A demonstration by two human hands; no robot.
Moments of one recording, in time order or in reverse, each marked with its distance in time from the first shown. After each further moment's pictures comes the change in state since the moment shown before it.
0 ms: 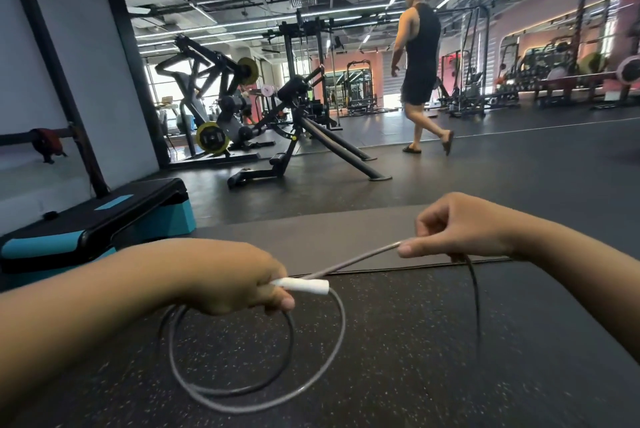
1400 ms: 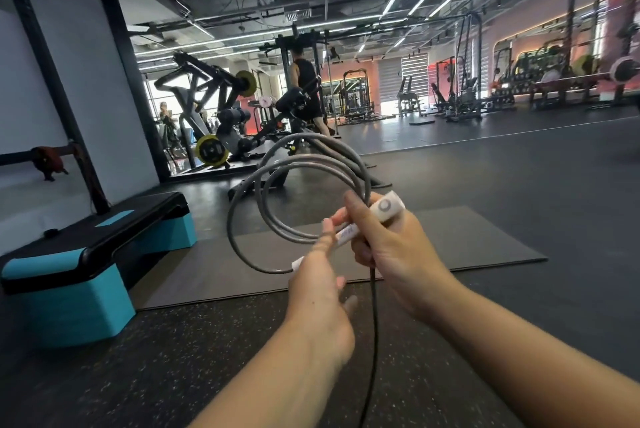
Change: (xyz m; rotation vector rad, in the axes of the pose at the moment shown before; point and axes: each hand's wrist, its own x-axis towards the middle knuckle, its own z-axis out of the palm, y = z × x) left_hand 0.062 0.107 0.025 -2.314 0.709 -0.351; right_hand 0.027 -0.073 0.085 1.085 0.485 -0.266
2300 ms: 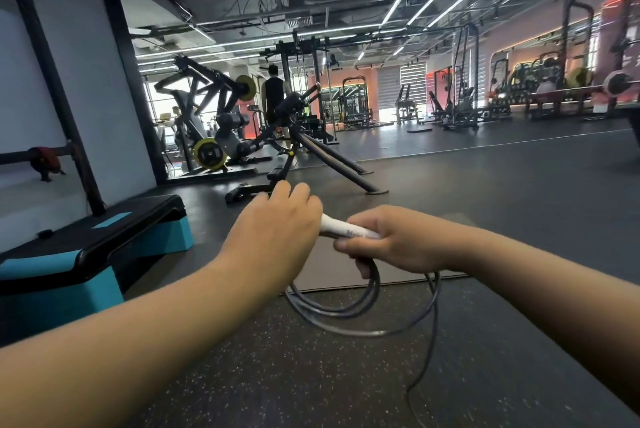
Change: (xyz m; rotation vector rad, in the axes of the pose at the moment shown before) left_hand 0.013 0.081 -0.024 2.180 0.032 1.624; right_hand 0.018 -0.052 -0.022 -1.101 -0.562 0.090
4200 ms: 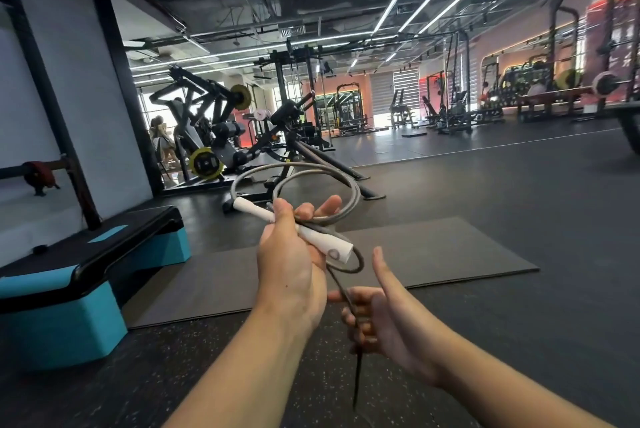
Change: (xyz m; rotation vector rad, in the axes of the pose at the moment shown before) left_hand 0.019 0.045 -0.005 -2.495 0.571 -1.058; right_hand -0.006 0.040 0.107 1.344 0.121 0.408
